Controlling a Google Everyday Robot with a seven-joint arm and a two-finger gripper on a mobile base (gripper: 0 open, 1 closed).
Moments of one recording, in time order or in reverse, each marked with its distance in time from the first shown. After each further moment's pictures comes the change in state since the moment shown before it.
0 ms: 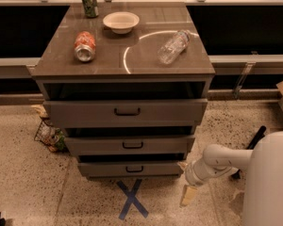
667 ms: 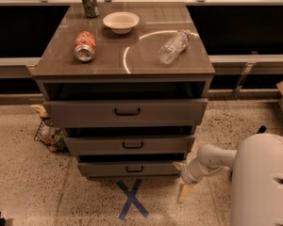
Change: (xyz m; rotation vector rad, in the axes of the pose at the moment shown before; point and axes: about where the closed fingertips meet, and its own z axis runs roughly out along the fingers) arm 0.011 -0.022 0.044 -0.016 -0.020 -0.049
